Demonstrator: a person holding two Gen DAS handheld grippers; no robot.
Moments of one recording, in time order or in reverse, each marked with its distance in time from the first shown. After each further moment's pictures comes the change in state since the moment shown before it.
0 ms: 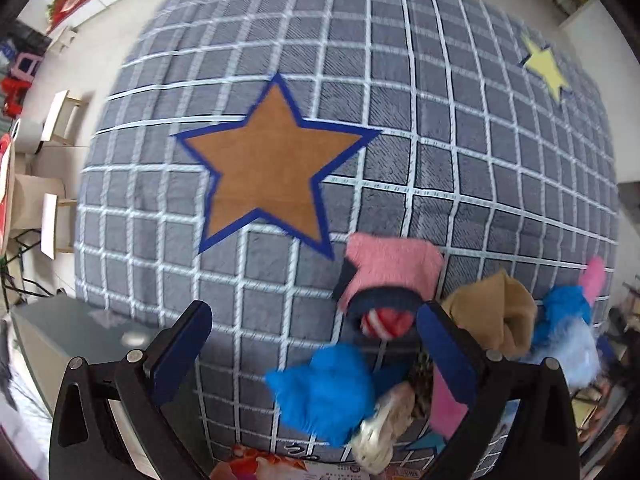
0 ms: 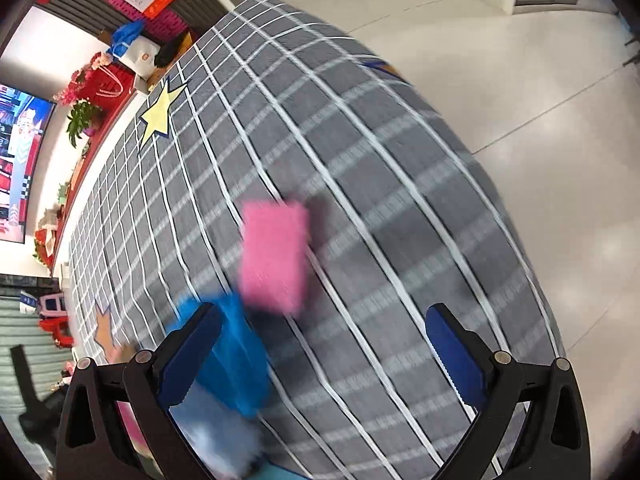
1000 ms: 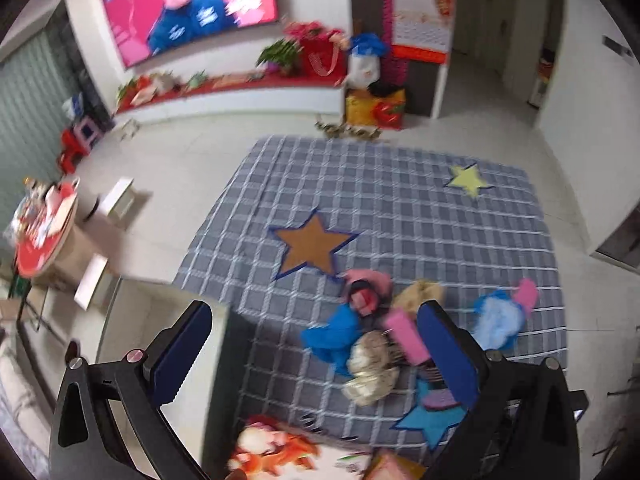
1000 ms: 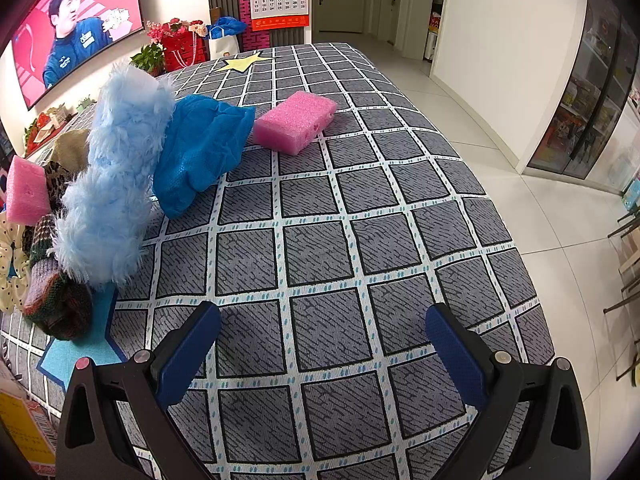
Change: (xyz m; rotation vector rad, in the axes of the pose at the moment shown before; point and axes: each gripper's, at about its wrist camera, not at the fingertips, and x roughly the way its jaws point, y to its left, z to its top) left arm -0.169 0.018 -0.185 -0.083 -0.629 0.076; right arm 0.018 -0.034 -0.193 -0.484 -0.449 -0.191
